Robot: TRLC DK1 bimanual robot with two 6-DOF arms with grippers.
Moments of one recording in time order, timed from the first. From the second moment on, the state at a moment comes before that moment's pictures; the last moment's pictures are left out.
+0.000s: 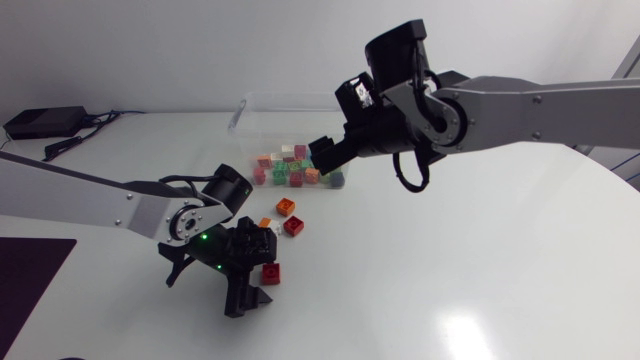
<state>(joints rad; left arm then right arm) -0.49 1.78 0.84 -0.35 0.33 0.99 0.57 1.69 1.21 -0.16 -0.02 -0.10</state>
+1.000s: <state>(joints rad) -0.42 1.69 0.92 -0.47 0.35 0.89 0.65 1.95 1.19 -0.26 -0.10 -0.12</state>
